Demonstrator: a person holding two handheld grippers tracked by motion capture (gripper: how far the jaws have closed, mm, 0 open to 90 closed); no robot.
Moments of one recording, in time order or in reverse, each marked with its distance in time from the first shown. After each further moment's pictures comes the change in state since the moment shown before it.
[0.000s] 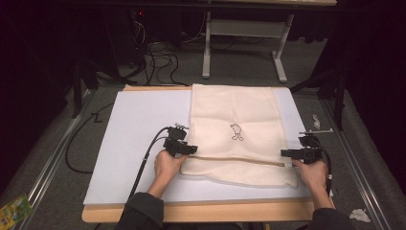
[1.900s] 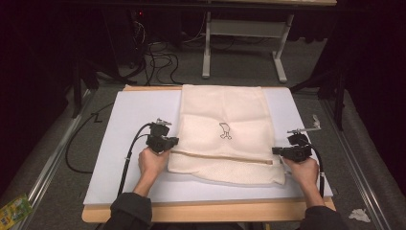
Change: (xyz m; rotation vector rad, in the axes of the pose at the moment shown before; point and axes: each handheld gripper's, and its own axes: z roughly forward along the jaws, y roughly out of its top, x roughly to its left) left arm 0.034 -0.007 -0.046 -0.095 0.044 0.008; right arm 0.033 0.007 0.008 -0.036 0.092 -0.151
